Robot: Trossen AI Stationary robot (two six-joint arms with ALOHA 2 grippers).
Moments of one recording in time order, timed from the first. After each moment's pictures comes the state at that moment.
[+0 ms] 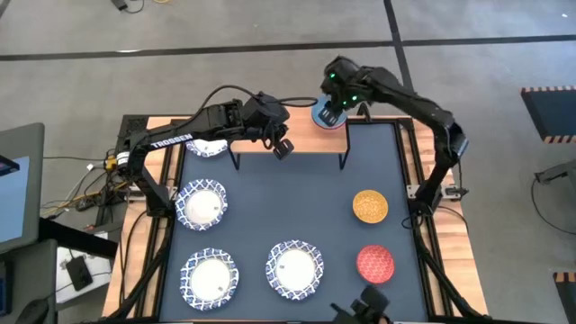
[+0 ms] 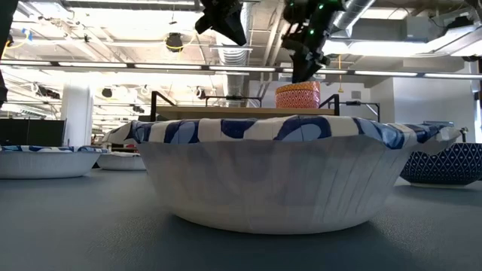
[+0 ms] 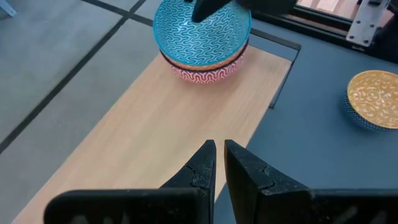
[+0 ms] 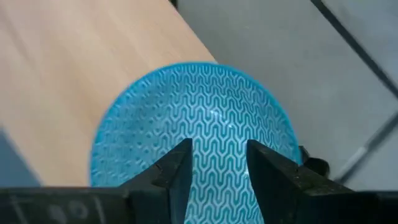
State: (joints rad) left arm 0.26 1.69 1.81 -0.80 -0.31 -0.13; right arm -0.63 1.77 1.84 -1.09 0.17 -0.04
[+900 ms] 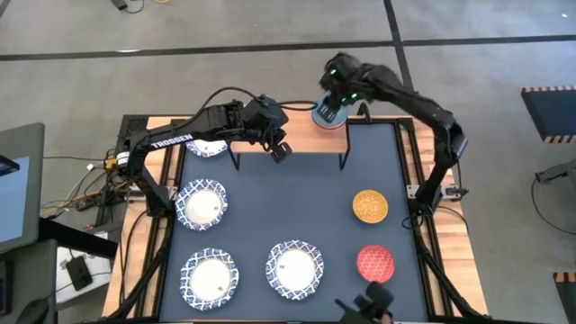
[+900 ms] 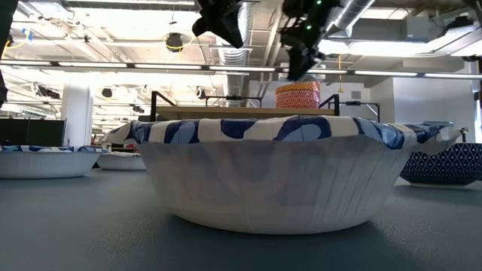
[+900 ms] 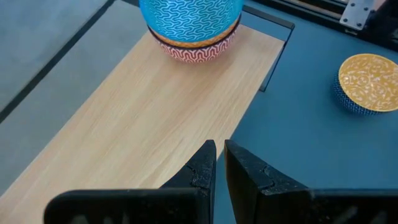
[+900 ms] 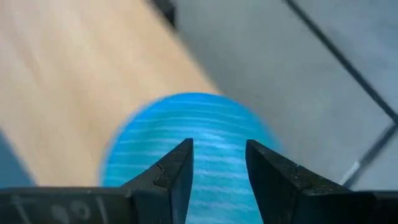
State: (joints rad) left arm 0.26 1.69 1.81 -0.86 -0.27 -0.17; right arm -0.65 1.75 1.89 -1.07 0.18 -0.05
